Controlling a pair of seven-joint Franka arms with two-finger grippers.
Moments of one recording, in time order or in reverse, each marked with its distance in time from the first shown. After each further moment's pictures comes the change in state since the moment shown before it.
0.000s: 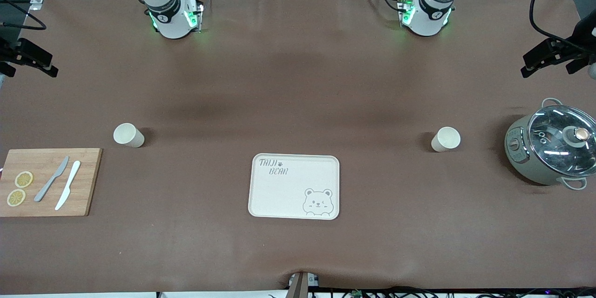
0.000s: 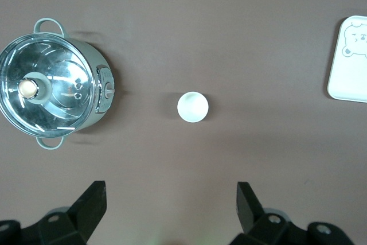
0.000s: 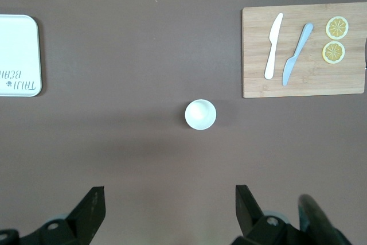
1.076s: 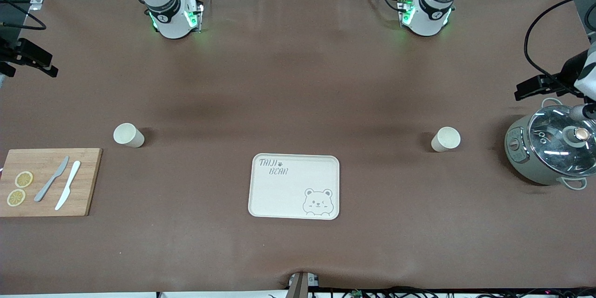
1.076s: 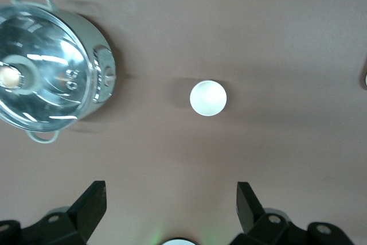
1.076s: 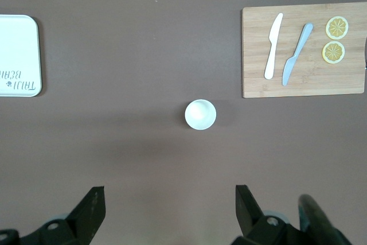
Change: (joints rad) left arm 0.039 0.148 0.030 -0.022 -0.024 0.013 0.024; right arm 0.000 0.000 0.000 0.000 0.000 0.000 0.000
